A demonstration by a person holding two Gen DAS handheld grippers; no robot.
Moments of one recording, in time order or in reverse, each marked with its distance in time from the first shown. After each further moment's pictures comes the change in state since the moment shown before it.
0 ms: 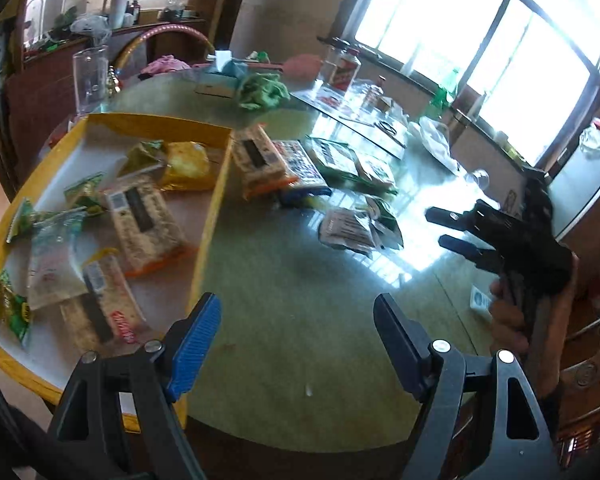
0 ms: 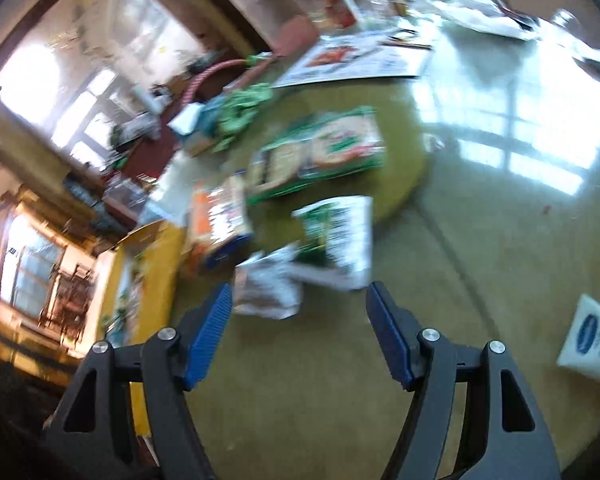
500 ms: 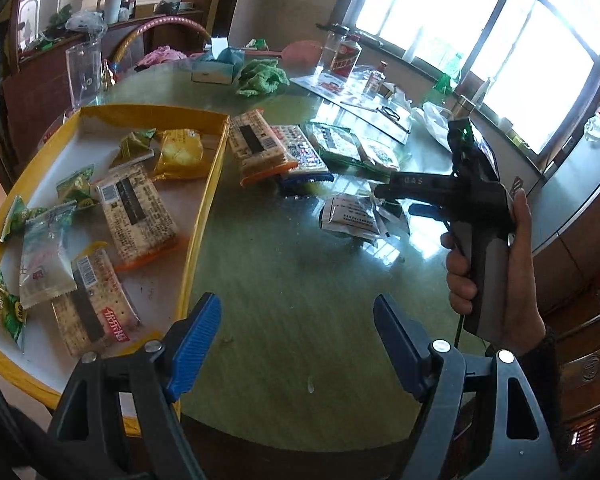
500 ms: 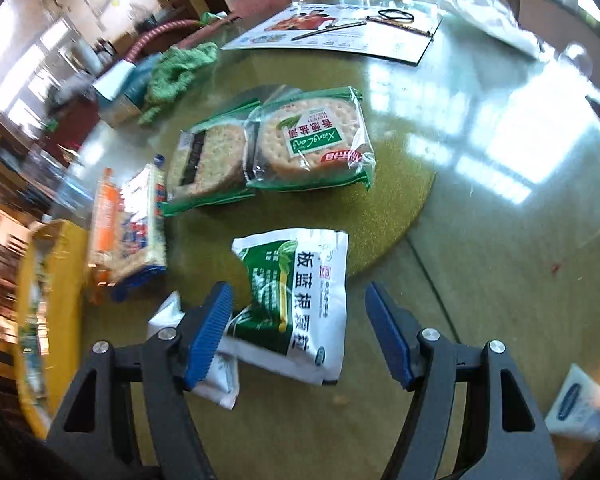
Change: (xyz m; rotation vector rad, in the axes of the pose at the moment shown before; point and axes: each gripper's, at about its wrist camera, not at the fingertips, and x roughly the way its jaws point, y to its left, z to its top) left arm 0.014 -0.002 -0.003 0.007 0.044 0.023; right arm 0.080 0.015 0.035 -0.102 0.088 -0.293
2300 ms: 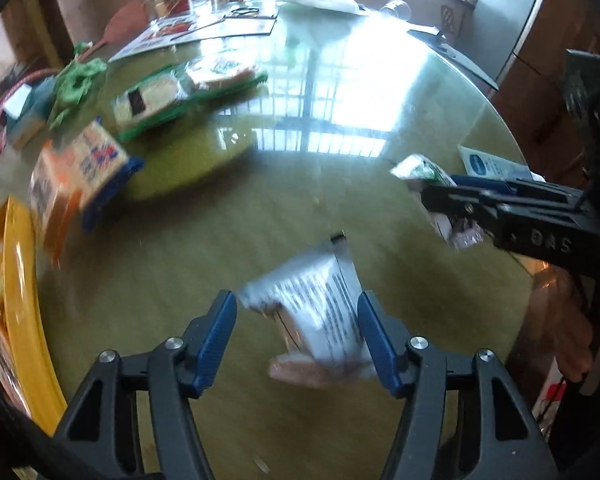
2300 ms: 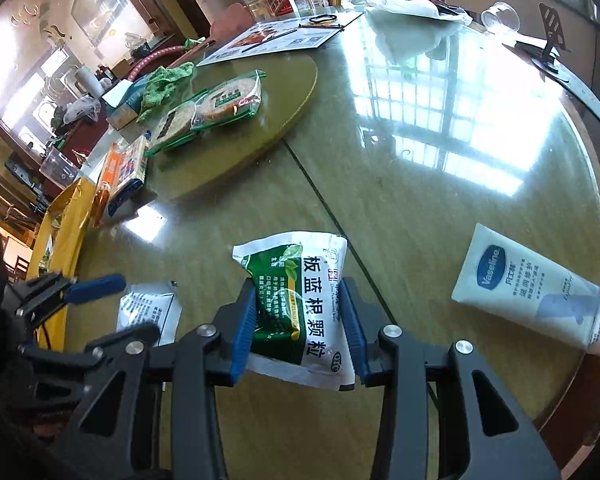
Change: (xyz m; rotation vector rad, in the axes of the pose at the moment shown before) left arm 0.114 -0.115 0.007 0.549 0.291 -0.057; right arm -0.076 -0.087 -0.110 0.073 -0.074 0.042
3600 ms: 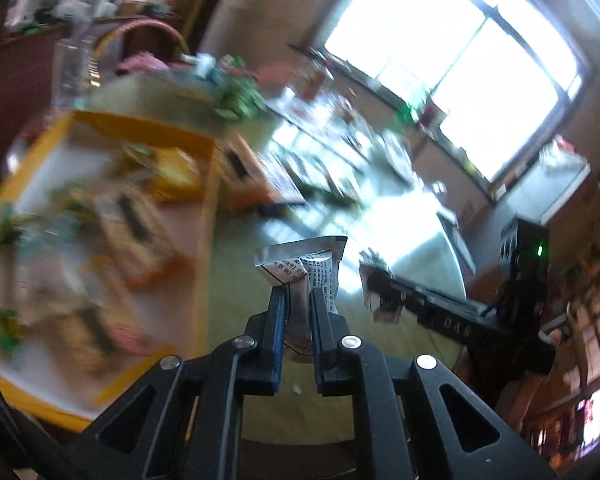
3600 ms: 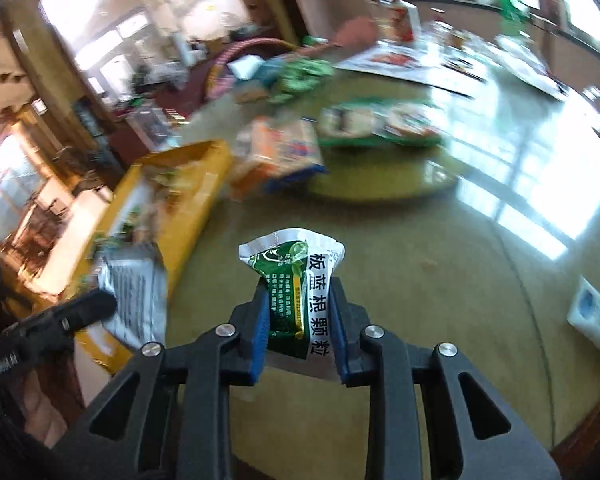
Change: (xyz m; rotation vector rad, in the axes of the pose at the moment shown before) left arm -0.150 0.122 -0.120 -0.575 -0.437 -0.133; right arm -0.019 0.158 -0.019 -0.257 -0.051 0.179
